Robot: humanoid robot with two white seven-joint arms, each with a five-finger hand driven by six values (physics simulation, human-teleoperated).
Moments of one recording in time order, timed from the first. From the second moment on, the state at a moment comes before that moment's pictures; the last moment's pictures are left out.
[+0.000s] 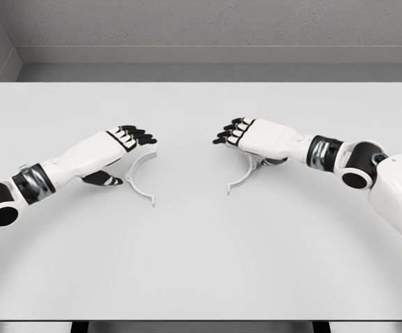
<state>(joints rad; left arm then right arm) -0.39 0.61 -0.49 -1.36 -0.57 -0.61 -0.13 -0.67 -0.52 0.73 -1.24 0.78 -0.59 0.22</state>
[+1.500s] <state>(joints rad) -0.40 0.50 -0.49 -1.35 -0.60 -0.61 -0.19 -0.74 -0.42 0.75 -1.19 0.79 -0.58 0.27</state>
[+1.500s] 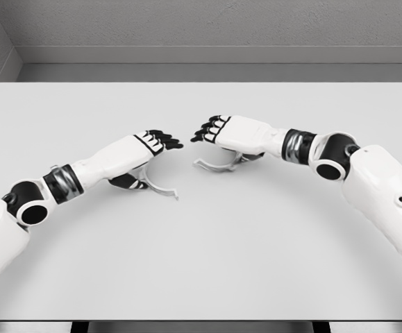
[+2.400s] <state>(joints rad) -0.46 0.59 -0.48 -1.27 -0.59 -0.61 -0.18 -0.90 -0.27 0.75 -0.83 0.83 -0.59 0.27</state>
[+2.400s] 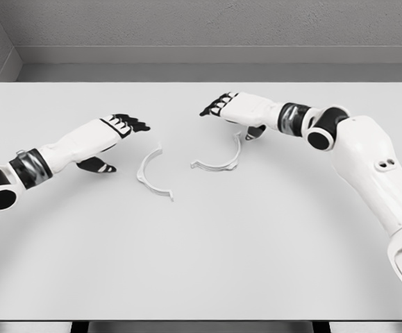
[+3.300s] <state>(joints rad) -0.46 0.61 -0.46 -1.25 -0.59 -0.61 -0.18 -0.93 -0.13 0.80 -0.76 0.85 -0.58 0.27</state>
